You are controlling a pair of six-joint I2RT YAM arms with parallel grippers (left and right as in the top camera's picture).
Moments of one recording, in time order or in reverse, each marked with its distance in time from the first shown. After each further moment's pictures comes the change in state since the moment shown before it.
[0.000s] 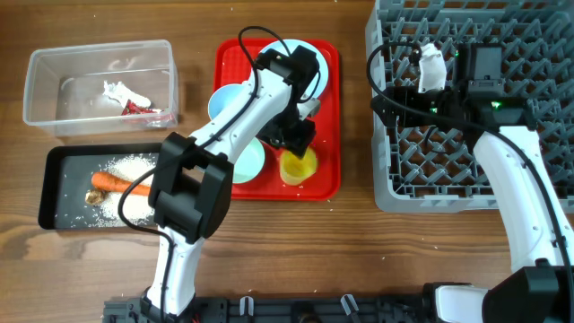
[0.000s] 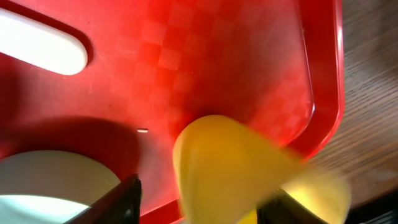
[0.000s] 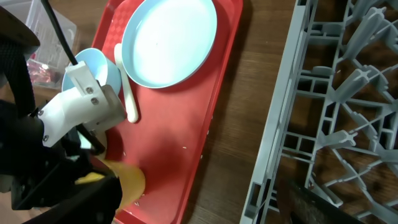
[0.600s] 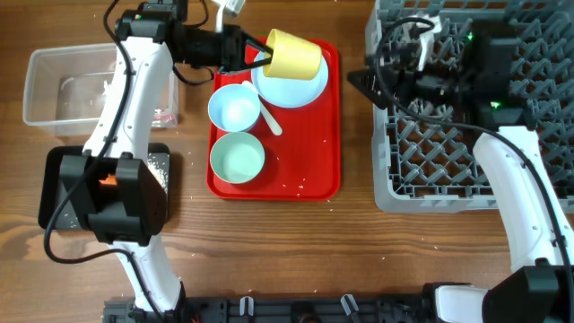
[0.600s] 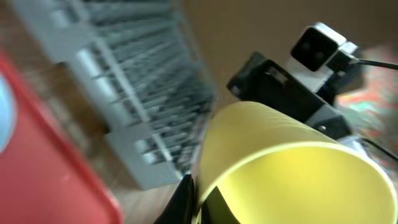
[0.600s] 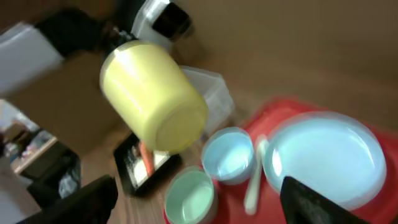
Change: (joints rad) left arm 0.446 -0.157 0.070 0.296 1.135 0.021; right arm 0.005 0.000 0.000 0.483 -0.619 0.075
